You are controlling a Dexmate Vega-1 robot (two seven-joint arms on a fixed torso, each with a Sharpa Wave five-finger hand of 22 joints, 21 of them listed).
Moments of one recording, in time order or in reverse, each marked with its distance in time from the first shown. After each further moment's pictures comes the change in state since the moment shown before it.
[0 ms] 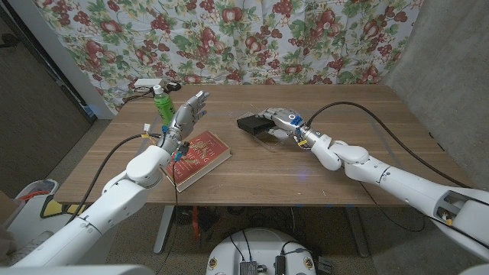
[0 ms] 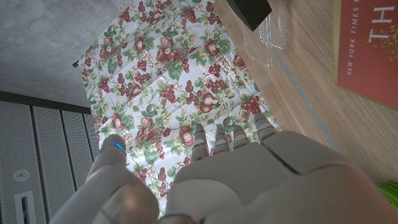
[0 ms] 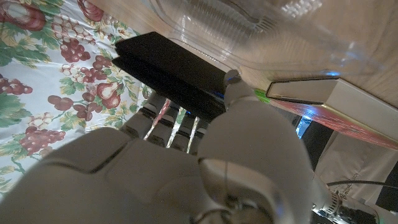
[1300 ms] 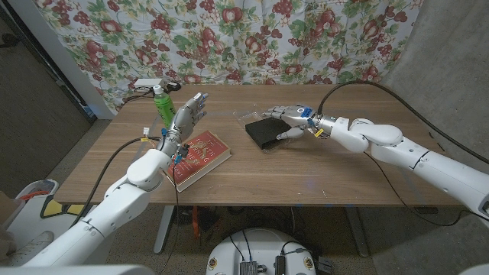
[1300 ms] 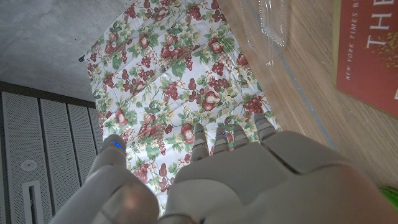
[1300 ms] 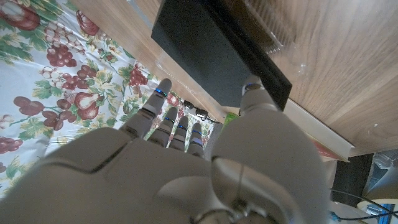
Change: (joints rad) left arm 0.004 -0.026 0.007 0.045 -0.005 -0.068 -0.022; left_hand 0.000 0.000 0.000 0.000 0.000 0.000 0.000 0.000 0.000 0.000 0.000 0.000 0.000 0.000 0.000 0.000 0.000 0.000 0.000 0.000 0.000; right arm -0.025 -0.183 0.163 -0.246 0.015 0.147 0.391; right_hand -0.210 -0.056 -0.054 0.058 -0.020 -0.257 0.029 -0.068 -0.080 -0.216 0.060 -0.224 -0.135 -0.226 0.005 -0.017 -0.183 -0.096 0.015 -0.142 -0.003
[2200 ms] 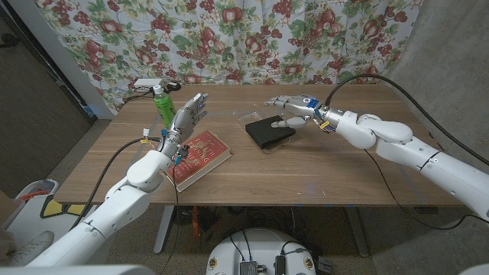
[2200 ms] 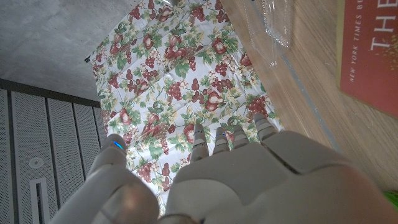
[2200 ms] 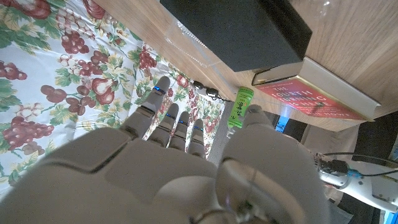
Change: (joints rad) left arm -0.002 -0.005 0.002 0.019 0.002 -0.037 -0.021; left_hand 0.003 0.003 0.000 0.000 0.000 0.004 -0.004 0.000 0.000 0.000 0.000 0.000 0.000 0.000 0.000 0.000 0.000 0.000 0.000 0.000 0.000; right arm -0.087 0.003 0.129 -0.063 0.111 0.007 -0.019; right_hand -0.239 0.069 -0.053 0.121 -0.005 0.066 -0.012 0.022 -0.031 0.087 -0.006 -0.016 -0.044 0.055 -0.003 0.025 -0.046 0.045 0.029 -0.043 0.000
